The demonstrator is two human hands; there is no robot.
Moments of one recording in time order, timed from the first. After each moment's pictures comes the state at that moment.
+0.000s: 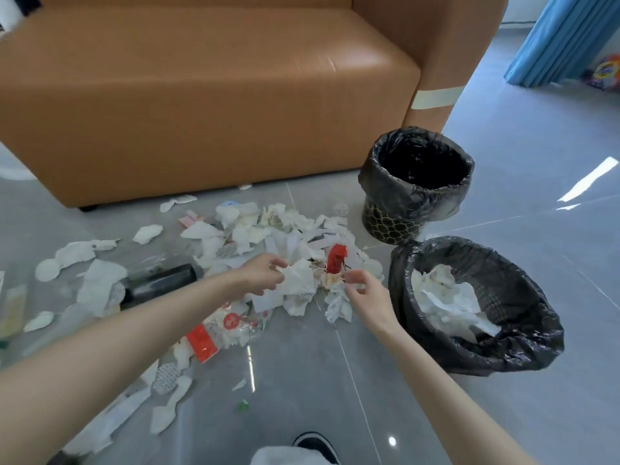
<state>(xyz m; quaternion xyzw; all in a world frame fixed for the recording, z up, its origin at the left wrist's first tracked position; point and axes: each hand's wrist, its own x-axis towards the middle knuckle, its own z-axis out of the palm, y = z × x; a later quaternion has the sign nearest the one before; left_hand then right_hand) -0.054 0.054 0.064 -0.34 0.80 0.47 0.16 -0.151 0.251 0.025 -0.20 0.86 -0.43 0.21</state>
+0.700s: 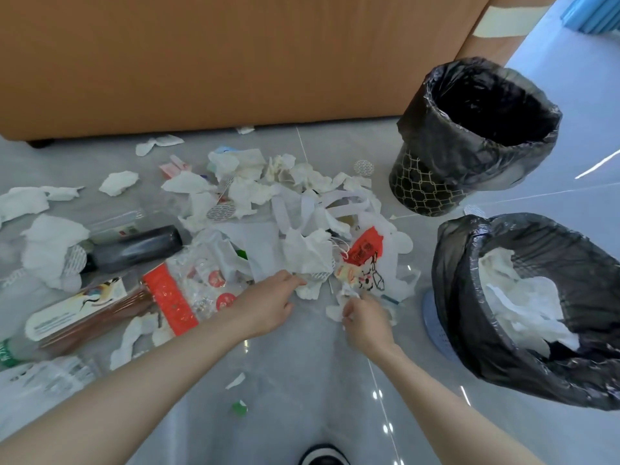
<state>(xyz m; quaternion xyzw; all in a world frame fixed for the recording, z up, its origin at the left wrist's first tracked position) -0.039 0.041 -0.084 -0.15 0.93 0.28 0.17 -0.158 0.217 -0.151 -0.27 0.93 -0.09 0.24</state>
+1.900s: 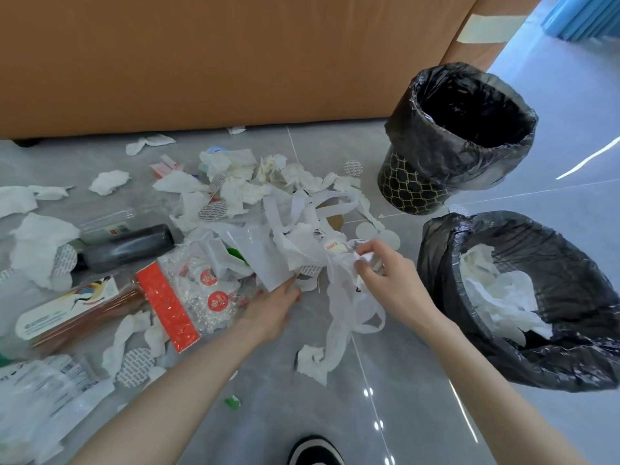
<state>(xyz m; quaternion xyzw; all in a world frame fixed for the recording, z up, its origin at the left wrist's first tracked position) -0.041 0.060 -0.135 -0.14 0.95 0.20 0.17 -0.171 0.222 -0.004 -0.28 0.87 -0.33 0.23</state>
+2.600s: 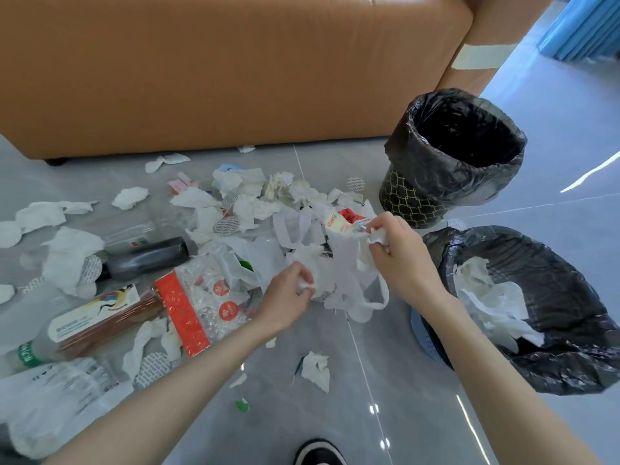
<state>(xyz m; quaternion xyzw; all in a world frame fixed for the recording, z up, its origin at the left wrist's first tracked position) -0.051 0.075 -0.052 -0.29 0.83 0.48 -0.04 -0.186 0.203 0.042 -0.36 0.89 -0.27 0.09</state>
